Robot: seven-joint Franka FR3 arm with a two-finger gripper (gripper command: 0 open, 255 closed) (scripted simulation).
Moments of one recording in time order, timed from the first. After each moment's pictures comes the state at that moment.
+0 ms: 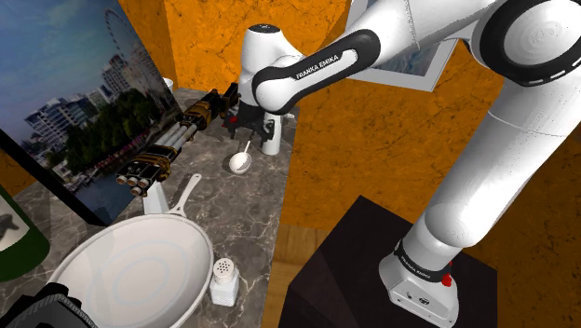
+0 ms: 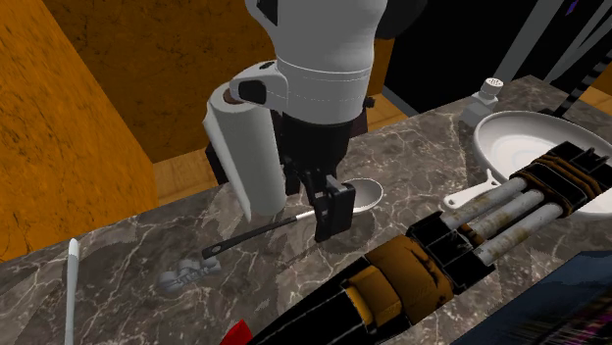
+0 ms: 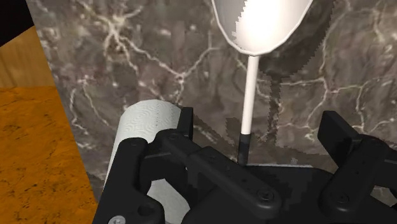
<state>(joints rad) -0.16 0.04 0.34 -2.15 -0.16 2.37 1.30</state>
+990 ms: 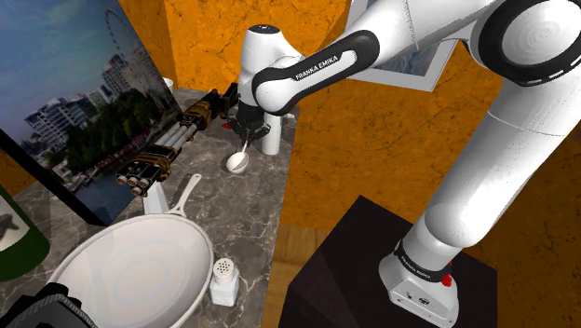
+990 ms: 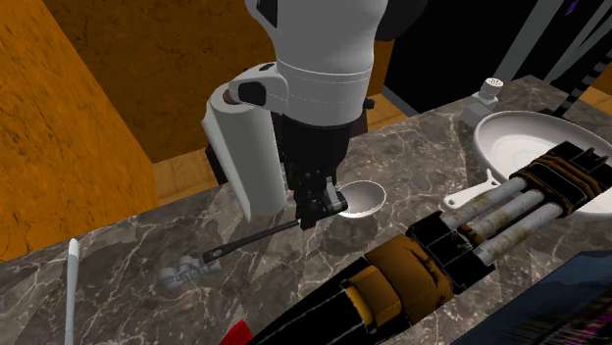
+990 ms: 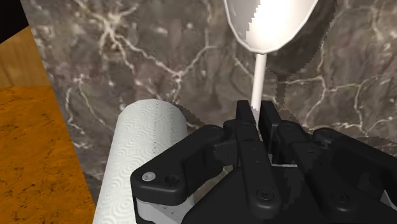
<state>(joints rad) -0.16 0.04 0.35 -2.15 -0.16 2.38 1.31</state>
